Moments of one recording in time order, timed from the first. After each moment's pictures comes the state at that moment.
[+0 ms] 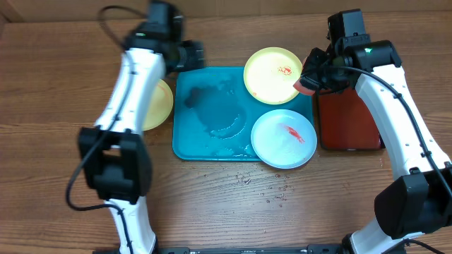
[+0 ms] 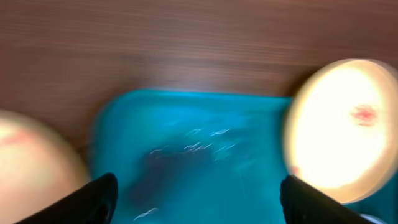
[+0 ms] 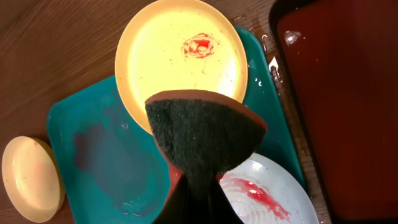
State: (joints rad) left arm -0.20 2.08 1.88 -0.84 0.15 -0.33; right arm 0.16 1.79 1.68 -1.01 -0.13 0.59
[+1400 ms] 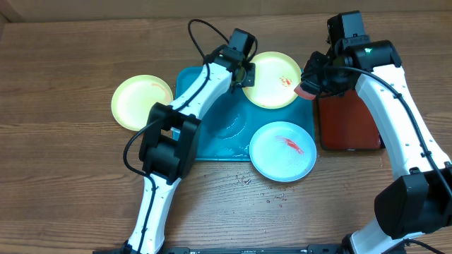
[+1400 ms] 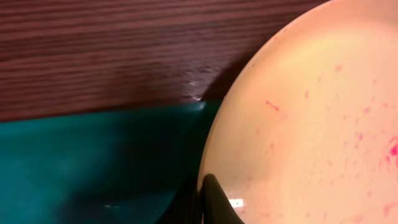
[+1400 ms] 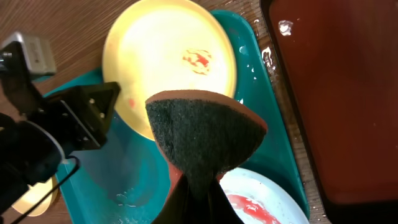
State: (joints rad) left arm -0.44 2.41 1.97 -0.63 0.00 -0.36; right arm 0.16 1.79 1.68 -1.05 -0.14 0.59
